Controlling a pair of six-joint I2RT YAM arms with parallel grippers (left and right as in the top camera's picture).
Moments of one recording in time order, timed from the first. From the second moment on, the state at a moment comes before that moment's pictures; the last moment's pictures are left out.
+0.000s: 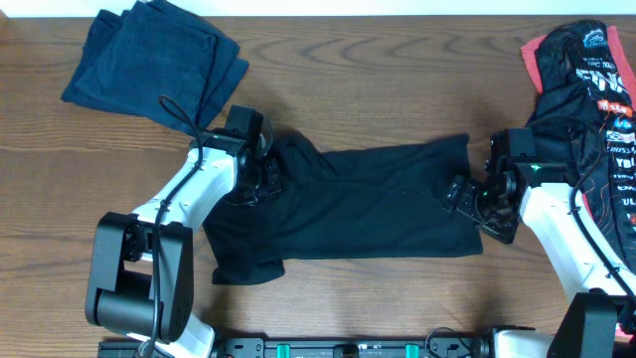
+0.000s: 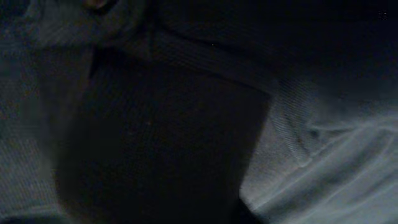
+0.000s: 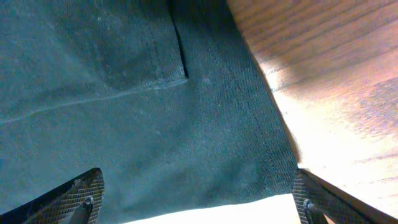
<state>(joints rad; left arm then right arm) -0.23 1.75 1.05 -0.74 0.24 -0.46 0.00 1.47 0.89 -0.88 -0.14 0.53</state>
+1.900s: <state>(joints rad) -0.03 1.60 1.11 -0.48 -0.30 -0.35 0.00 1.47 0.80 -0.61 -0.09 0.54</state>
